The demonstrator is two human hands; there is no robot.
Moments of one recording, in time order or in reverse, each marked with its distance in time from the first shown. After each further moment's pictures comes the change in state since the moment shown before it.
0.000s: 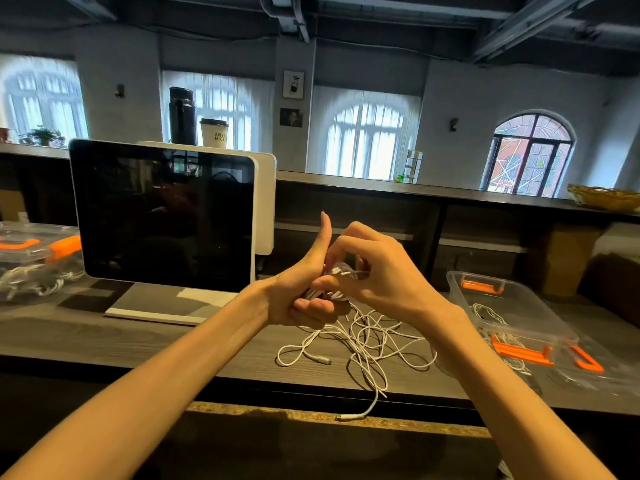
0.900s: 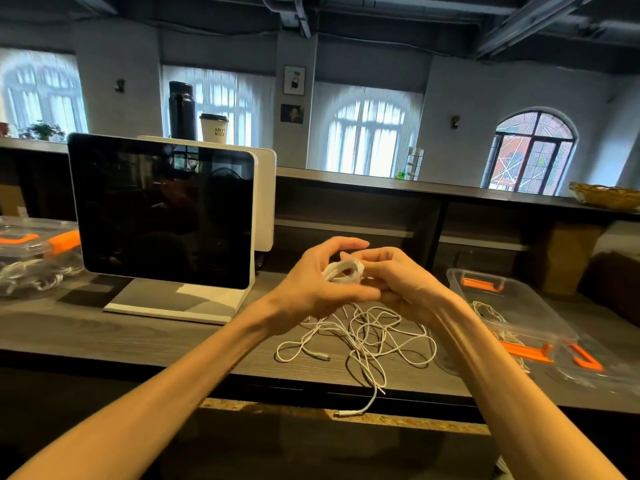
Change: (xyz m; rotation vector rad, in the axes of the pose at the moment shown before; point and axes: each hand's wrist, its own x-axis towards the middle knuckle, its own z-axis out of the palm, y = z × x) left_hand -0.009 -0.013 0.032 0.485 0.404 0.589; right_hand -0.006 0.009 -0.006 0.928 -0.195 0.663
